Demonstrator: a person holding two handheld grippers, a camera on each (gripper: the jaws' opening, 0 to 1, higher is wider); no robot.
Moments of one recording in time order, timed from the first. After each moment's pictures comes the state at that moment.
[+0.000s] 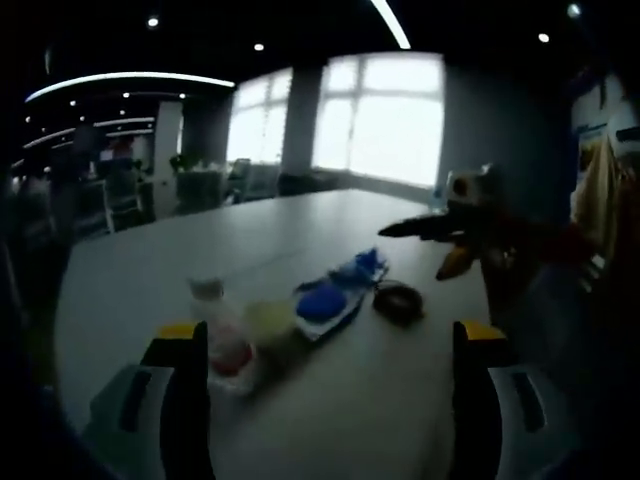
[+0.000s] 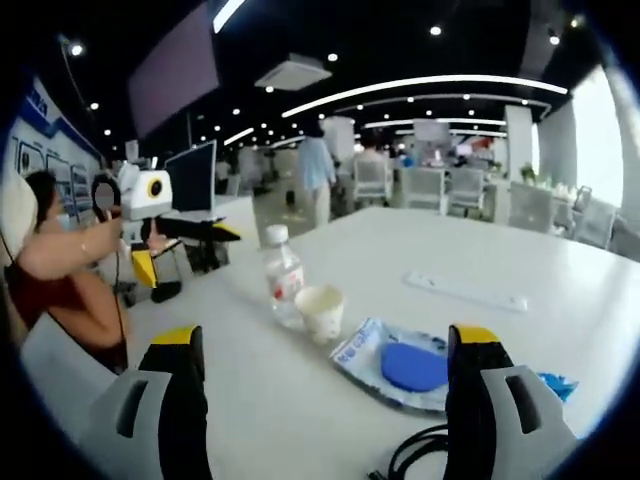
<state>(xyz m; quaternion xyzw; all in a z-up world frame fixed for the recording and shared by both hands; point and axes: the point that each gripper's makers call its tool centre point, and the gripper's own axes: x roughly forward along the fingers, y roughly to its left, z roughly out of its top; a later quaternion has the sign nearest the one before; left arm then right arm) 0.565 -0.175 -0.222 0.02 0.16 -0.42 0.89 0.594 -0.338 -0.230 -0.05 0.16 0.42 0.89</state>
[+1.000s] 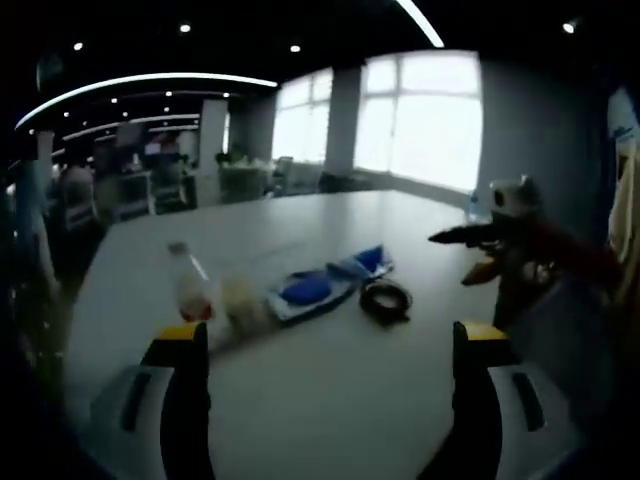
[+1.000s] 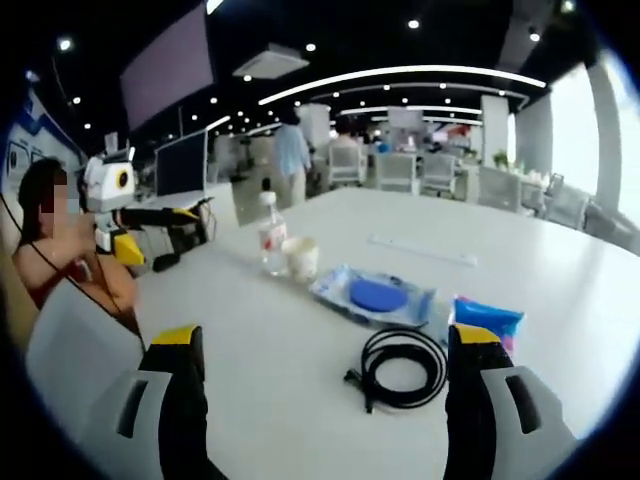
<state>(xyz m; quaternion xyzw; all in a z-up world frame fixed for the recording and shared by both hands) 0.488 -0.213 -0.222 0.00 0.17 -0.30 0.94 0.519 -0.431 -0.244 -0.06 0.19 0.37 0.91</state>
